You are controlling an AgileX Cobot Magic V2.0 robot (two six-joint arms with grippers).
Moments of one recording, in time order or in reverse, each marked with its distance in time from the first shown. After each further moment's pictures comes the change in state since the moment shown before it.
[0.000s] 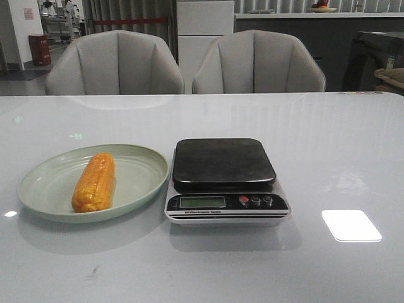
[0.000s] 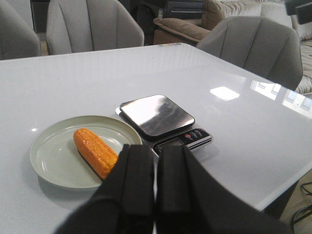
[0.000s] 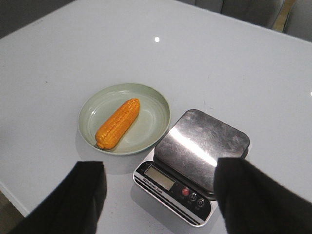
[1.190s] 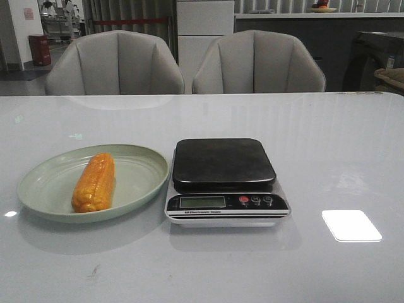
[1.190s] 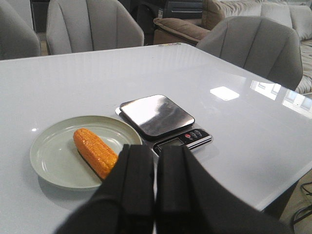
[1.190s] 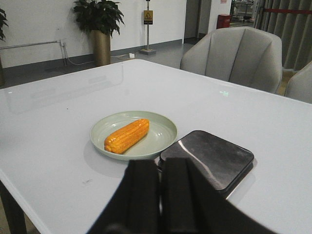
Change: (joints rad) left arm 0.000 0.000 0.000 0.000 0.000 0.000; right arm 0.000 -0.623 0.676 -0.082 -0.401 0.002
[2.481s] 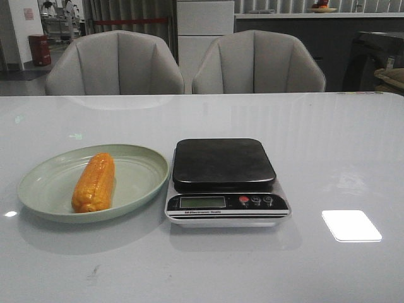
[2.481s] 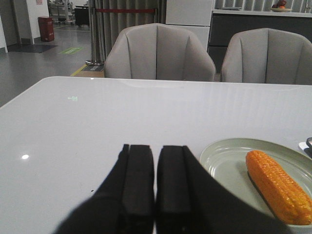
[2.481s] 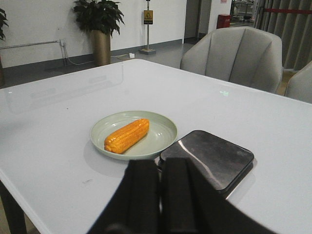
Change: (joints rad) left arm 0.648 0.000 0.402 0.024 -0.527 0.043; right arm 0.000 0.000 0.000 0.000 0.000 0.000
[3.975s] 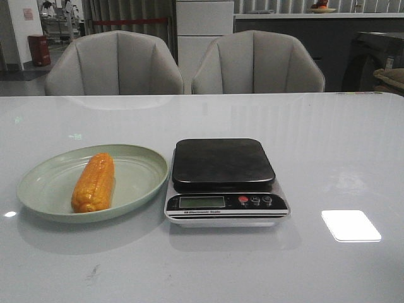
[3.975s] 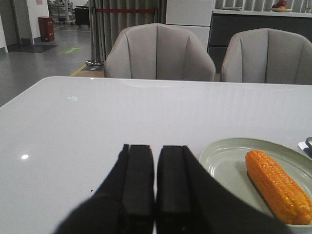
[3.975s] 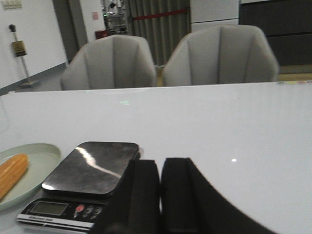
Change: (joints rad) left arm 0.001 0.000 0.000 0.000 0.000 0.000; right arm -0.530 -0.027 0.131 0.252 -0.154 -0.093
